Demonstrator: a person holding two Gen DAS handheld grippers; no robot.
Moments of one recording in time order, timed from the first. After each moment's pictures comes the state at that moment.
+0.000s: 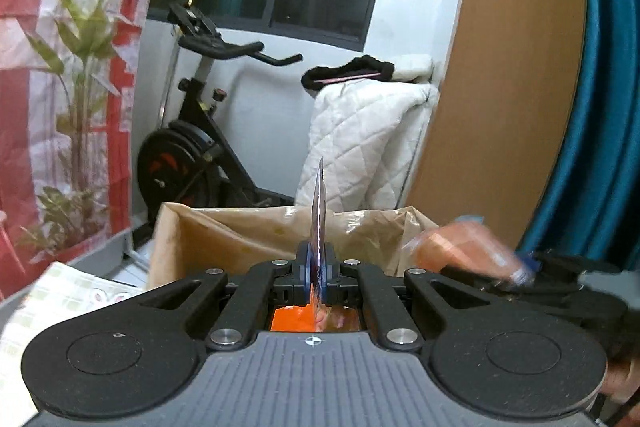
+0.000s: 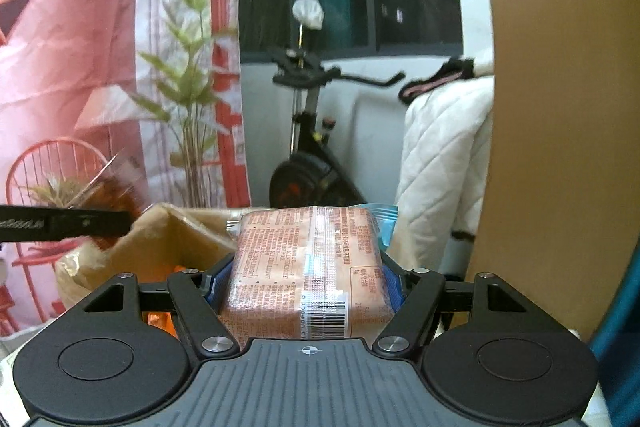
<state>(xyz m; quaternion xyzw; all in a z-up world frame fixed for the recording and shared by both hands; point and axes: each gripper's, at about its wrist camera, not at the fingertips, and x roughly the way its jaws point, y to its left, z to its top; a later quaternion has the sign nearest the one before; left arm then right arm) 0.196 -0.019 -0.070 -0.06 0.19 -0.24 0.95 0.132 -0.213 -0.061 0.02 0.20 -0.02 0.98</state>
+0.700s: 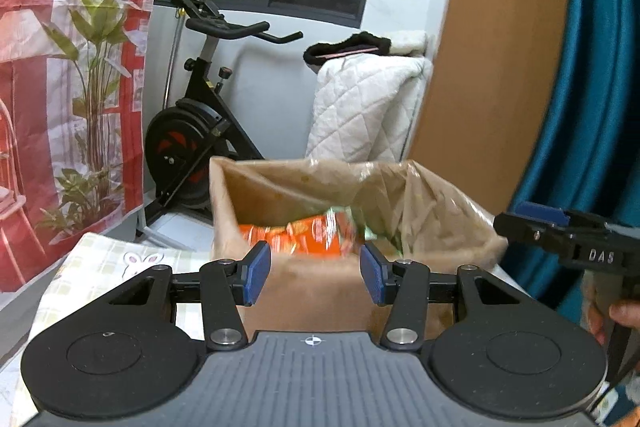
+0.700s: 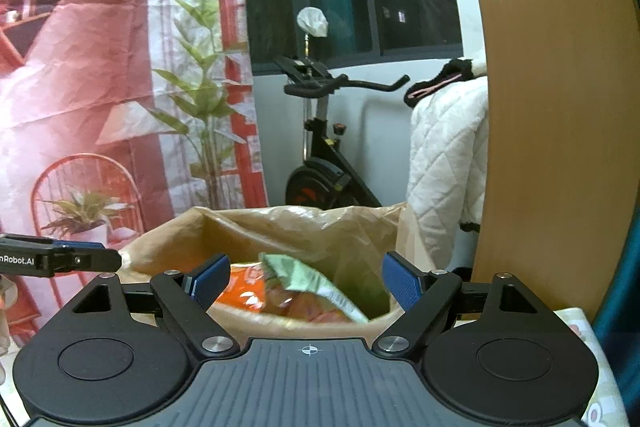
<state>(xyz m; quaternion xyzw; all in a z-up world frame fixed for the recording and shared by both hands) 0.127 0.041 -0.077 -0.03 0.22 -0.24 0.94 0.062 -0.196 -0.052 0.05 0.17 0.01 0.98</state>
